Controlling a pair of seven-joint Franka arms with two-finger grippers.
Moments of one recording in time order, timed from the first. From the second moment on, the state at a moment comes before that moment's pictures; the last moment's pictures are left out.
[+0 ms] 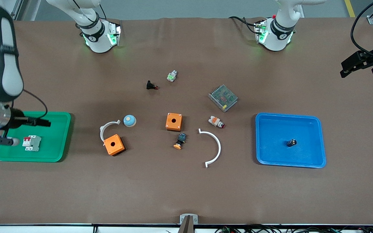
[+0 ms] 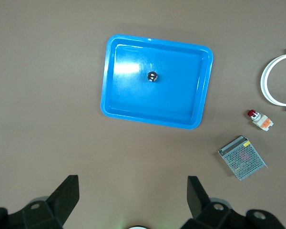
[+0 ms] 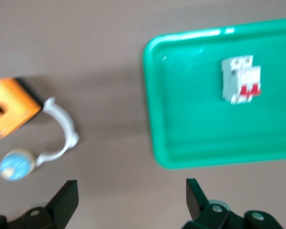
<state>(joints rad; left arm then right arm) -0.06 -0.04 0.01 -1.53 0.04 1.47 -0.11 -0.05 0.22 -0.08 -1.74 0.04 1.79 -0.01</state>
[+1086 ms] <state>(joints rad) -0.06 -0.04 0.01 -1.52 0.04 1.47 -0.10 -0.01 0.00 -0.09 -1.51 0.04 1.56 0.05</state>
